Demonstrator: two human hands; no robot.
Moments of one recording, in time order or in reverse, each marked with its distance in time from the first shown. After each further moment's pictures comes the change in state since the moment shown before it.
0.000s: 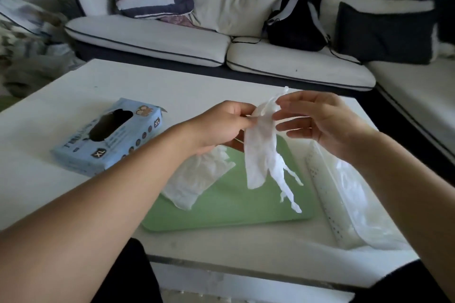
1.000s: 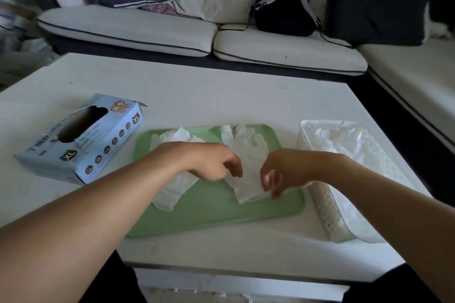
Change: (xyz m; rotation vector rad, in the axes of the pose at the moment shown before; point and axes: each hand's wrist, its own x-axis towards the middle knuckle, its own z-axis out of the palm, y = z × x) left_hand 0.035 -0.065 0.015 0.945 -0.468 -0.245; right_hand 0.026 0.100 -0.024 -1.204 -0.643 0.067
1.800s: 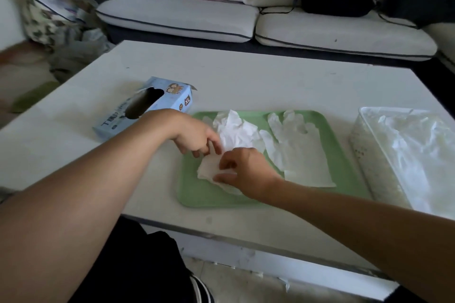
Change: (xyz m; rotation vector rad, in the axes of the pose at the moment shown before) left_hand -0.076 -0.092 -0.018 -0.046 -0.124 -0.408; right_hand 0.089 -0.147 0.074 0.313 0.503 -0.053
